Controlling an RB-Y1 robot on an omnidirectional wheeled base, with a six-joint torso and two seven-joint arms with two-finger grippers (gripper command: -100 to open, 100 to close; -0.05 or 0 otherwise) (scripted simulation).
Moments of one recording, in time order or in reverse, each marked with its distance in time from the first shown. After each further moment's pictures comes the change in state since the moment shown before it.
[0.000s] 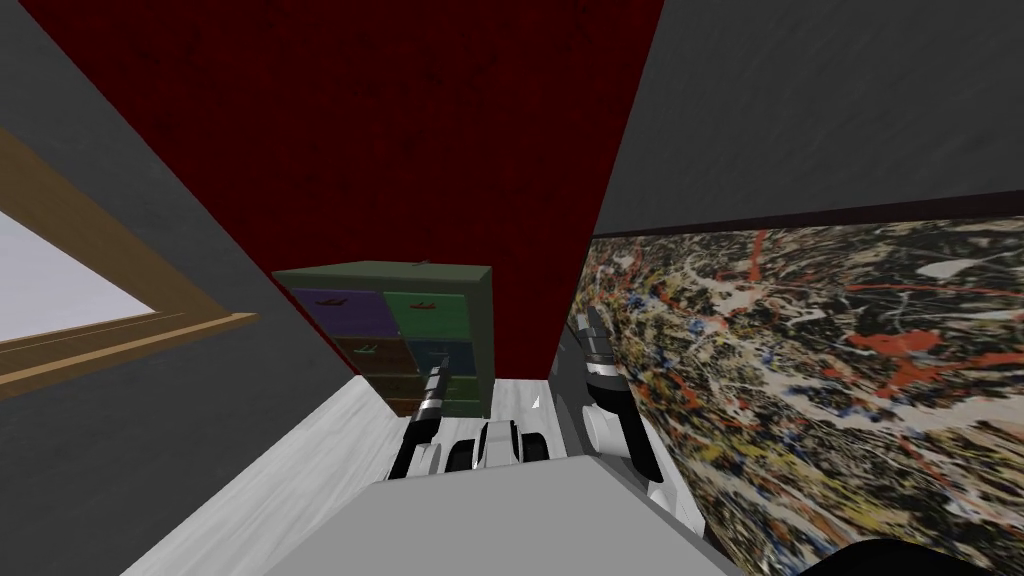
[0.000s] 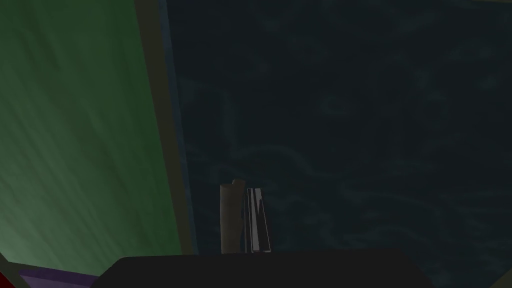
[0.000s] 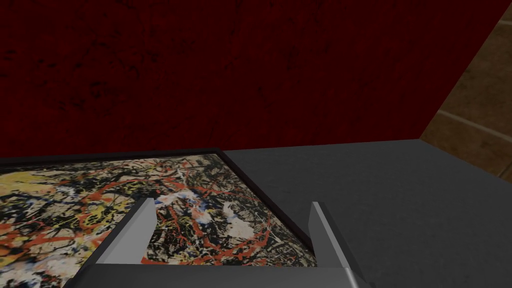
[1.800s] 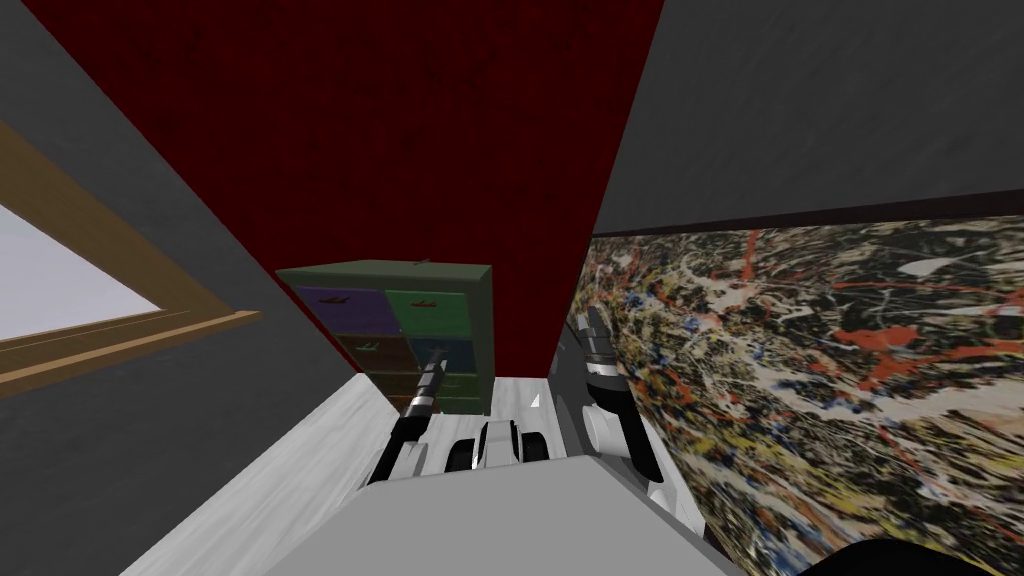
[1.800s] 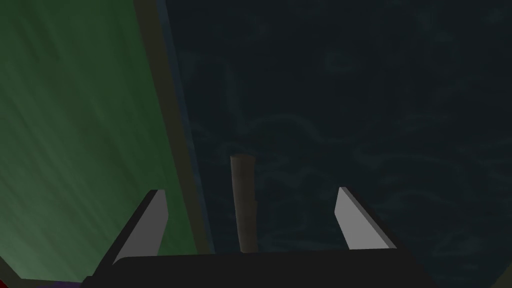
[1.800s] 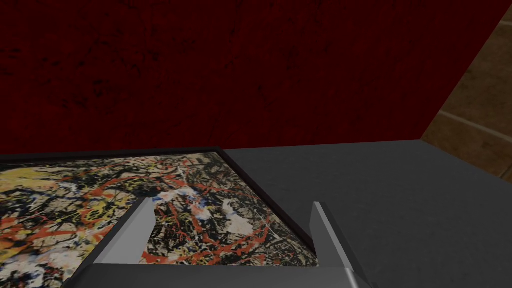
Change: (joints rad) left arm 0.006 0.110 -0.004 -0.075 0.001 0.087 0.002; right arm 0.000 0.000 0.000 0.000 0.000 0.000 0.000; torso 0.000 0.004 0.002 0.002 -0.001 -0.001
